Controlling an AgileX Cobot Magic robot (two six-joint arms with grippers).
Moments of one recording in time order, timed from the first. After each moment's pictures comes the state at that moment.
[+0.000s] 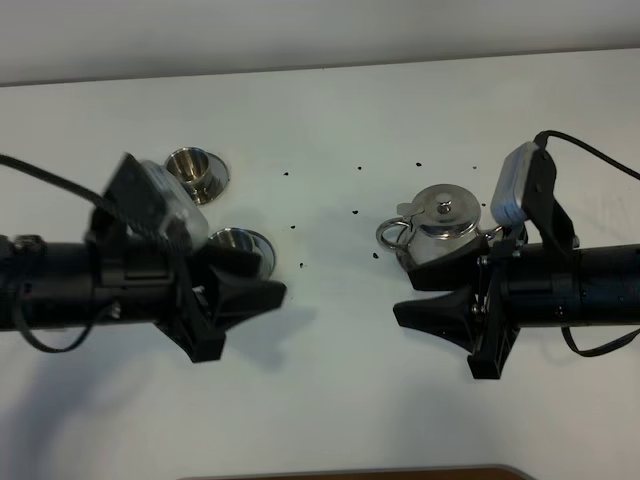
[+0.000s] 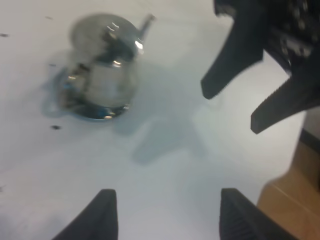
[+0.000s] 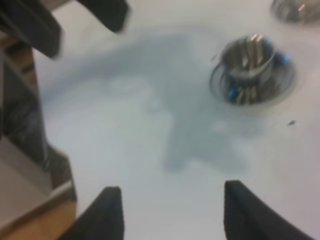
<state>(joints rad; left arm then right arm) -0.28 1.27 -0.61 -1.30 0.63 1.48 0.42 1.56 -0.54 1.71 0.86 -2.10</state>
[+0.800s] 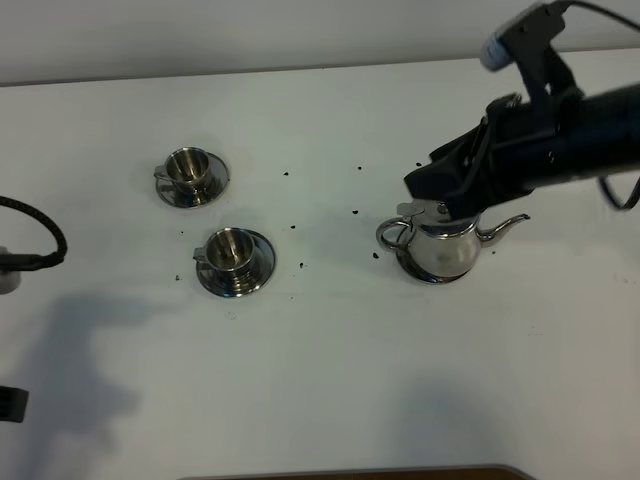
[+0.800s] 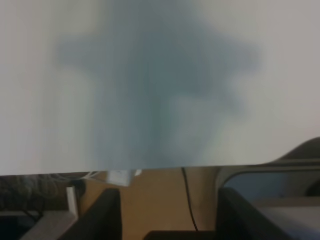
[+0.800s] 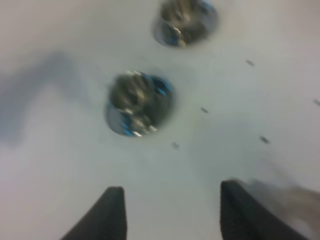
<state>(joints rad) -0.28 0.87 -0.71 0.21 1.19 -0.26 0.42 1.56 -1.04 0.95 0.68 -1.10</state>
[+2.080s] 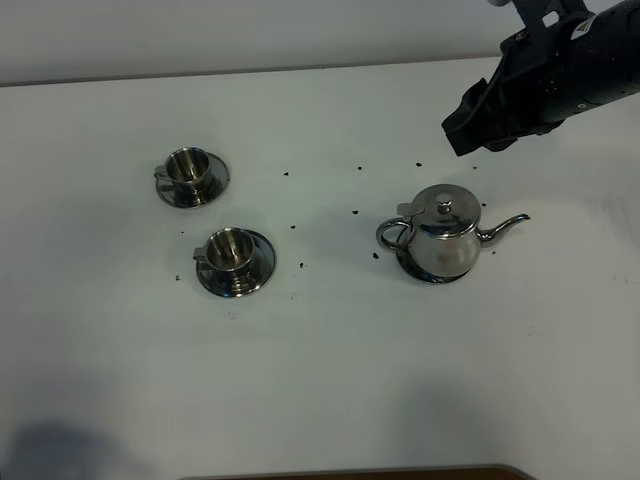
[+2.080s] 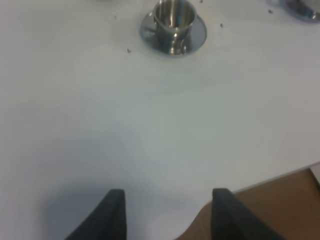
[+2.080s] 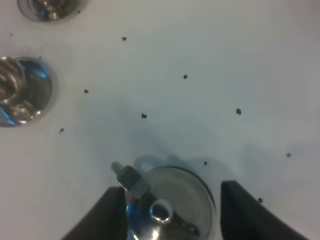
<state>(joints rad) -0.28 0.07 -0.46 -0.04 1.06 -0.01 0.46 1.63 -1.27 0.41 0.68 -0.57</state>
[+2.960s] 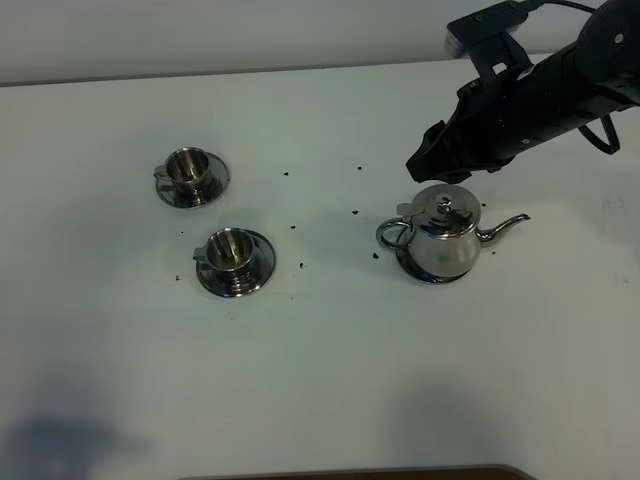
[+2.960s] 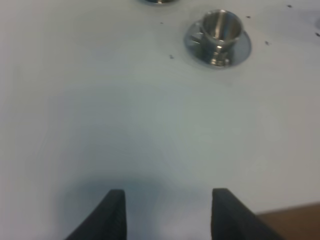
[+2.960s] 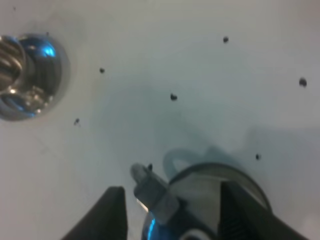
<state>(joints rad) -0.09 0.07 -0.46 -0.05 1.06 -0.01 0.48 1.81 -1.27 0.58 0.63 -0.66</state>
